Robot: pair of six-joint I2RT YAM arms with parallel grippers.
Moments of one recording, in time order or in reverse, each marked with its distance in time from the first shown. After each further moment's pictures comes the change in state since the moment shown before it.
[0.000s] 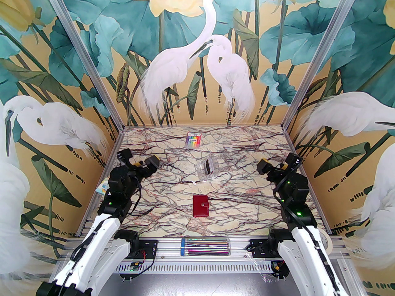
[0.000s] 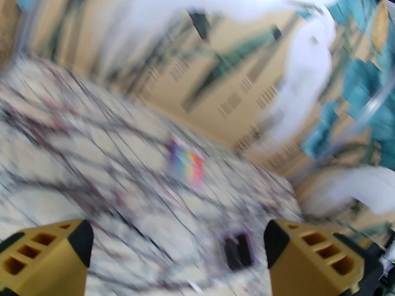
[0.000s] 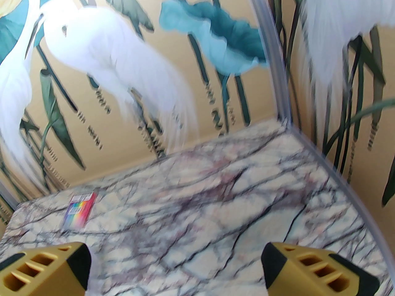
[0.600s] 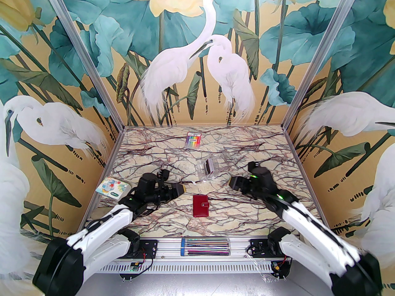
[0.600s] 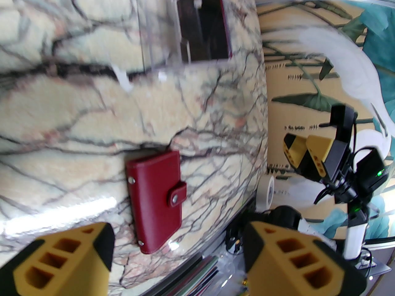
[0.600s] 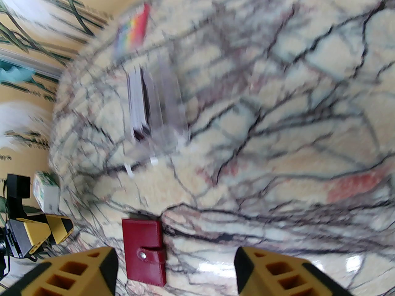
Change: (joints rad) left arm -0.323 0.311 -0.127 -0.014 0.344 -0.187; right arm 0.521 0.444 0.154 -0.275 -0.121 0.428
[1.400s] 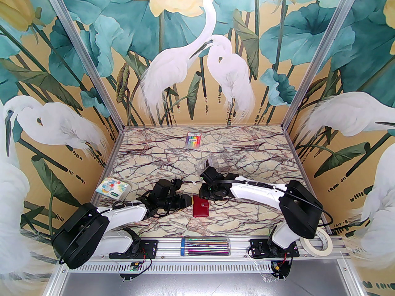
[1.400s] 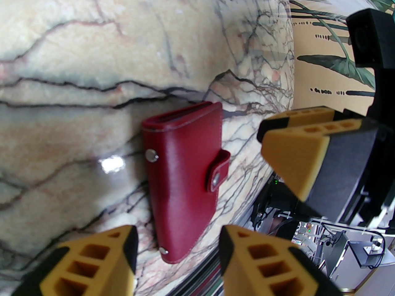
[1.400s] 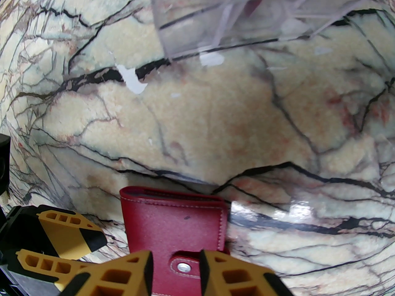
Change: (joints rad) left arm -0.141 0.274 -0.057 0.249 -0.002 -0.038; right arm 0.380 0.632 0.357 -0.050 0.082 0.119
